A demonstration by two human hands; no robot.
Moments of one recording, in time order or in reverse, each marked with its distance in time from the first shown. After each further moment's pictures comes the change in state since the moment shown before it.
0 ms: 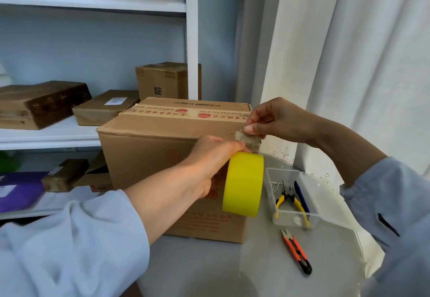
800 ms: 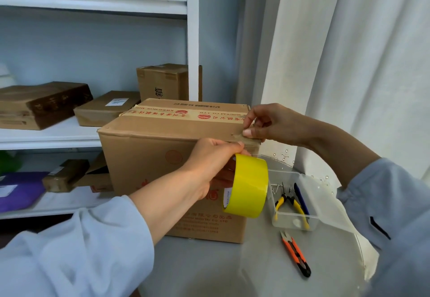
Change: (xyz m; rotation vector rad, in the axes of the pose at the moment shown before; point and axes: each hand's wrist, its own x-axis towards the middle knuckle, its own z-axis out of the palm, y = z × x) left_hand 0.002 -0.004 0.001 -0.105 -0.015 0.077; right_hand 0.005 0.005 0.004 -0.017 -0.009 0.008
